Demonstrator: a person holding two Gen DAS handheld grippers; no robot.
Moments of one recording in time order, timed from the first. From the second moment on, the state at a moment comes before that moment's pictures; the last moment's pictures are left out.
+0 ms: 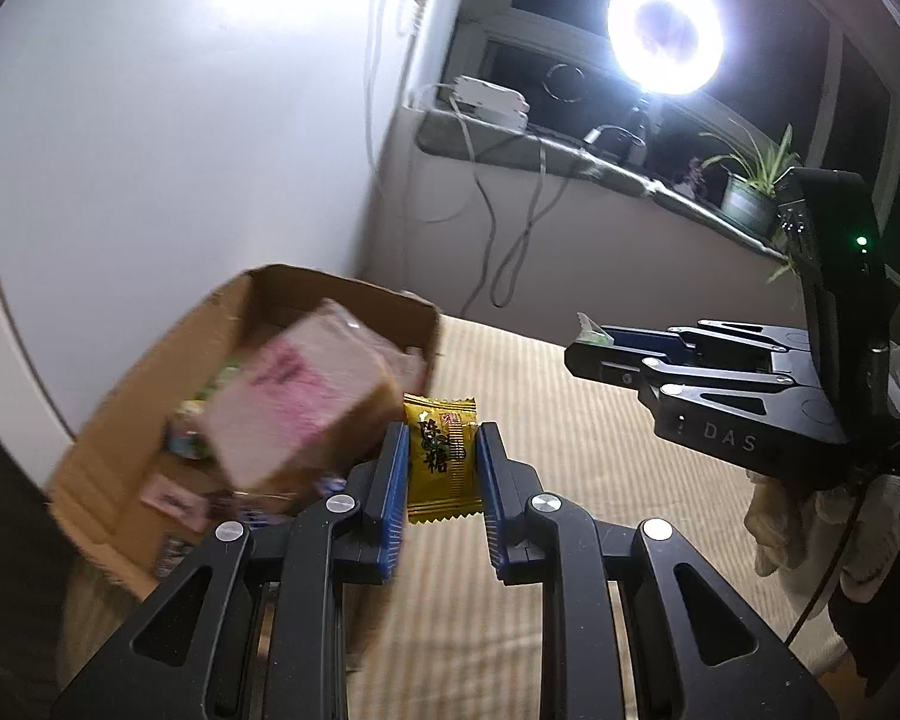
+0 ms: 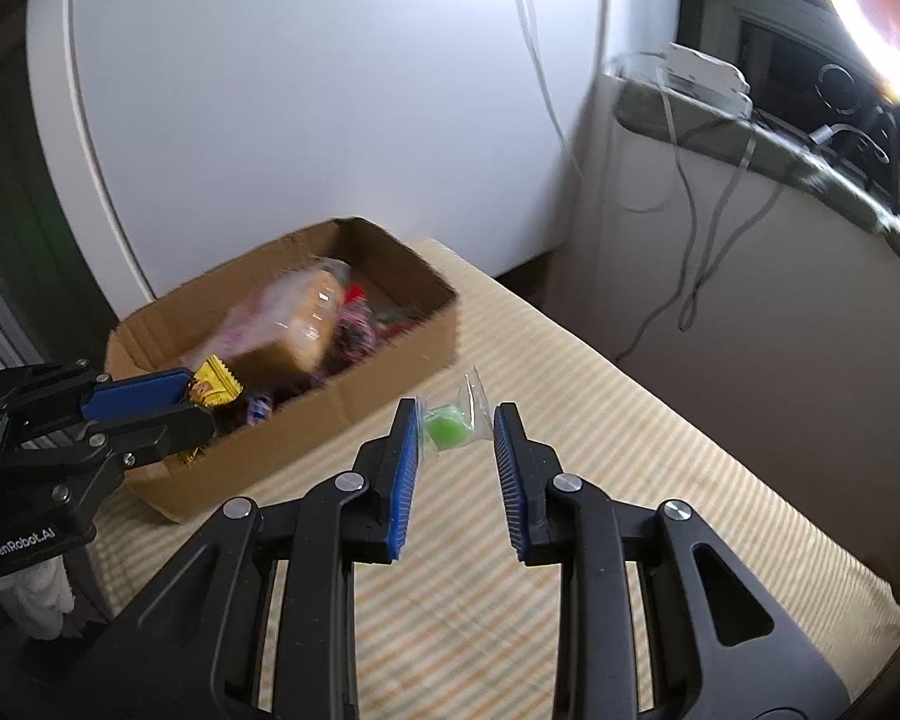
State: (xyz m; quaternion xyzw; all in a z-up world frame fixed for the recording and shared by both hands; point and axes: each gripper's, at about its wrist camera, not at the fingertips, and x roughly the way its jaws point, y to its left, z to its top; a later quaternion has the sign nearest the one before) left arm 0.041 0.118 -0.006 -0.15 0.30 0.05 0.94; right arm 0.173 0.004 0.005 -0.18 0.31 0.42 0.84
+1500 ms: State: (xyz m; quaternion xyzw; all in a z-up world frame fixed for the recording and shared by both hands) left arm 0.000 0.175 -0.013 -0.16 0.30 0.13 0.93; right arm 0.126 0.102 0.006 -0.20 0.30 0.49 0.79
